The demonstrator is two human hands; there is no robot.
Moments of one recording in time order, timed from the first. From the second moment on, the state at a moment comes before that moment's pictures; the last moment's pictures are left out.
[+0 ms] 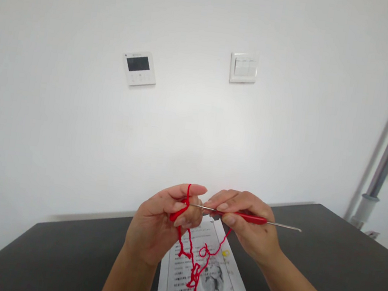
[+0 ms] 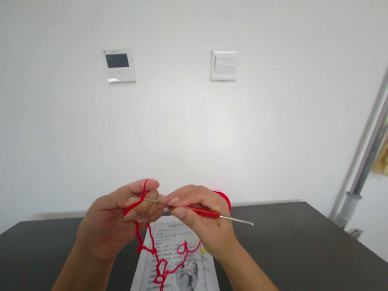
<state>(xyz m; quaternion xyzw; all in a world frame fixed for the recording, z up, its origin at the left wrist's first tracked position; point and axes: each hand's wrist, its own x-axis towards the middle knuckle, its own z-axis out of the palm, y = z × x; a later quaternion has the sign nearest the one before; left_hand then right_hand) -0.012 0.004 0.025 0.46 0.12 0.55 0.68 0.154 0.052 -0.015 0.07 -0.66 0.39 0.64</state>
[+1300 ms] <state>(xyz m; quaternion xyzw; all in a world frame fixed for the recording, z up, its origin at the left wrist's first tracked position) -0.011 0.009 0.024 0.46 0.19 0.53 0.69 0.172 0.052 -0.002 -0.06 -0.61 0.54 0.57</state>
